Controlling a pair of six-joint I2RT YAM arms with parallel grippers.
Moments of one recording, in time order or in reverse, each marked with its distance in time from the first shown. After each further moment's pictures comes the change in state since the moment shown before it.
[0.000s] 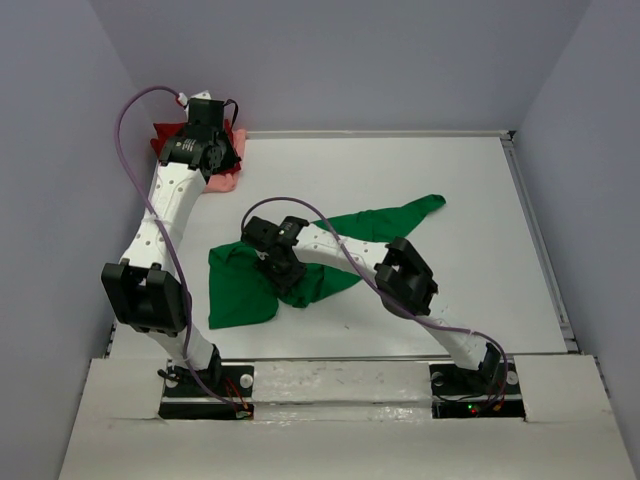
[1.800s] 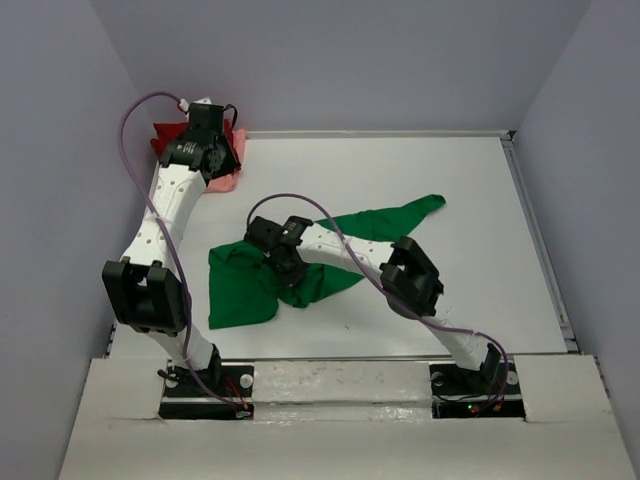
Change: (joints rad) left arm 0.011 0.000 -0.043 0.016 0.026 0.010; right arm 0.000 -0.053 -0.062 0.007 0.079 0.042
